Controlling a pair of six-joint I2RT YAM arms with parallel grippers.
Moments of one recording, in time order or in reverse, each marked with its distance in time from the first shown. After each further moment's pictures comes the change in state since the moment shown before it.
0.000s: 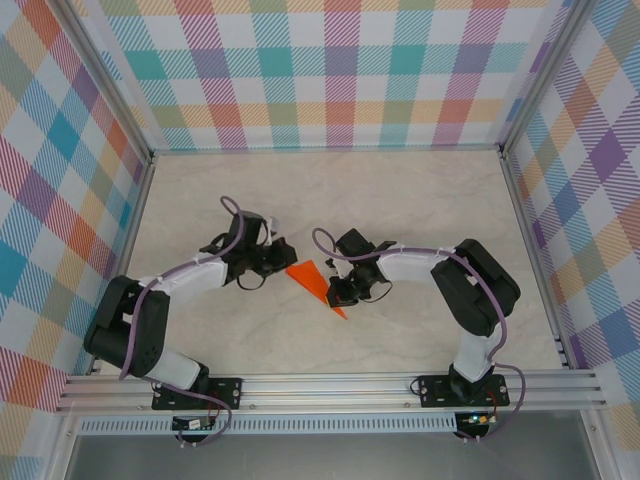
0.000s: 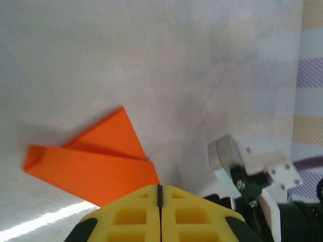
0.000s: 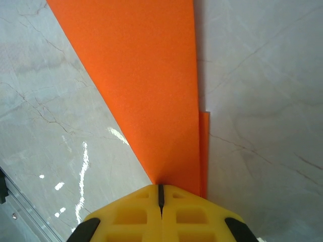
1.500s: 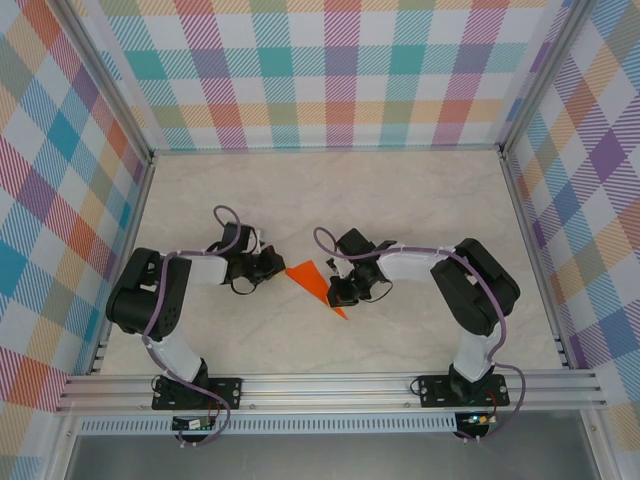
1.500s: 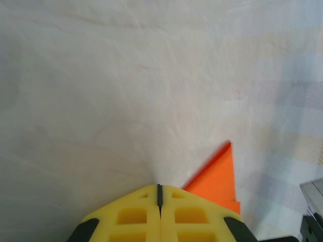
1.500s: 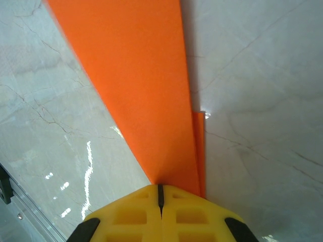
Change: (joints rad) left arm 0.184 0.212 -0.063 0.163 0.052 0.066; right arm -0.005 0.006 0.000 -0.005 -0.009 0.018
